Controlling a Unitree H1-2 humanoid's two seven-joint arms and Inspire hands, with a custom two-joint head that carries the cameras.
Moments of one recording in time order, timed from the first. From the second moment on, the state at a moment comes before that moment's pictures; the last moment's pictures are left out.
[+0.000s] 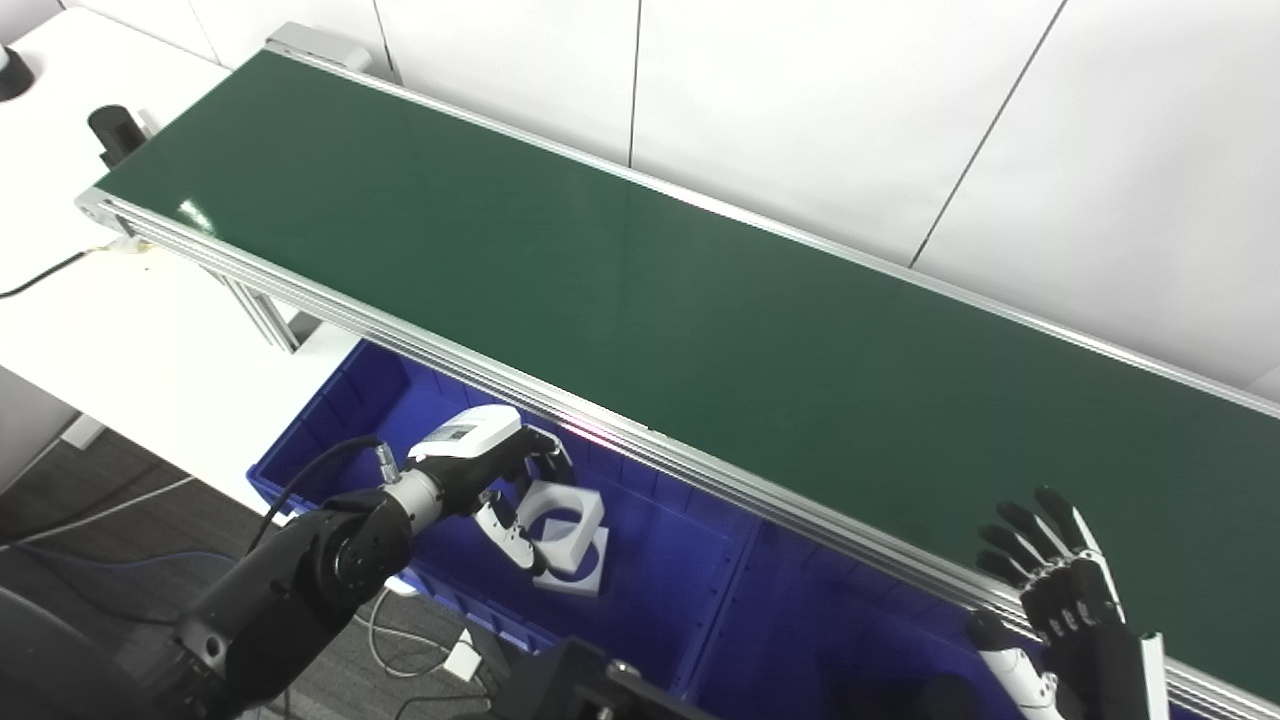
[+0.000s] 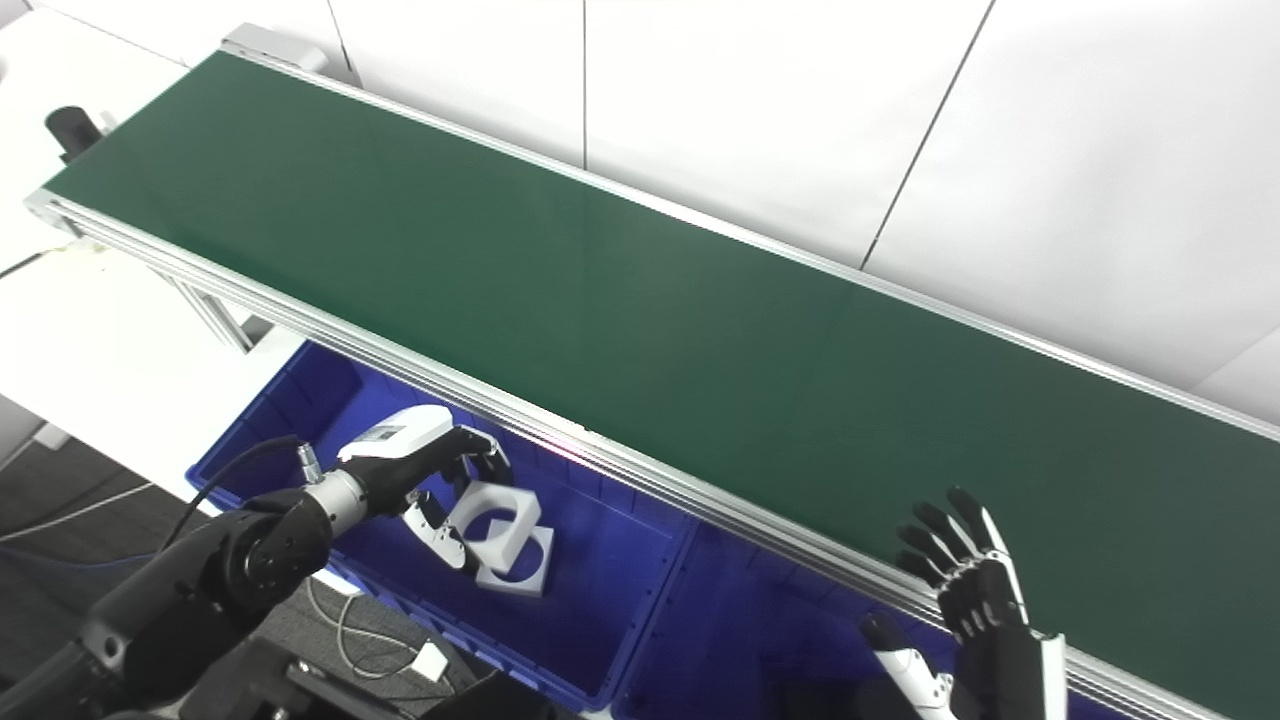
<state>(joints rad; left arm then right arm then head) 0.28 0.43 -0.19 -0.13 0.66 0.14 -0.24 0.33 -0.15 0.13 -0.25 0.03 -0.20 0.15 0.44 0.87</state>
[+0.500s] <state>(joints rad) 0.30 0.49 -0.18 -0.38 0.72 0.29 -0.42 0.33 -0.14 0.14 -0.25 0.02 -0.20 0.15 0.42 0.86</state>
